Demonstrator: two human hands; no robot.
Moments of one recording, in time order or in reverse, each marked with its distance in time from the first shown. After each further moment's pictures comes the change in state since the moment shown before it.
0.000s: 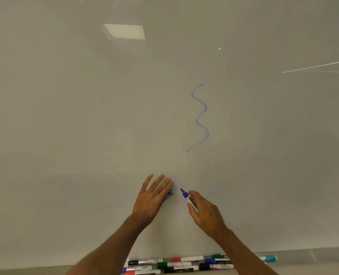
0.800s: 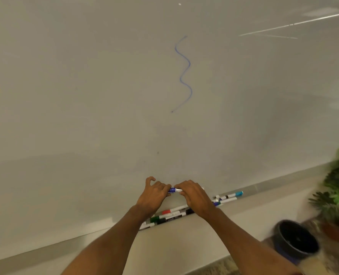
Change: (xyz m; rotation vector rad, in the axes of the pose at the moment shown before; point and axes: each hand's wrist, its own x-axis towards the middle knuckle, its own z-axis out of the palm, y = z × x) left_hand -0.068 0.055 0.025 -0.213 -0.512 0.162; right_hand -0.074 -0.028 0.034 -0.215 -0.222 0.159
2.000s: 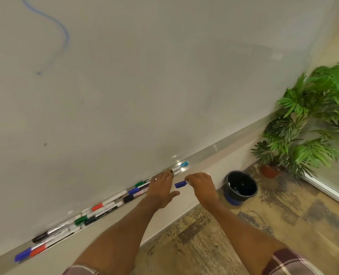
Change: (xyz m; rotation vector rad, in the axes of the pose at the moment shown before) left_hand 0.158 0.224 0.099 -0.391 -0.313 0.052; right_hand -0.163 0.216 -0.032 -0.206 -0.096 0.551
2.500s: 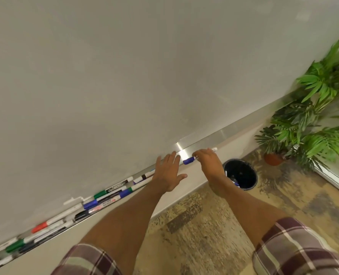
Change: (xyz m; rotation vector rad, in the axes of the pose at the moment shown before) left_hand 0.189 0.063 0.055 0.099 -0.050 -0.009; right_hand 0.123 0.184 0.031 0.048 -0.062 0.055
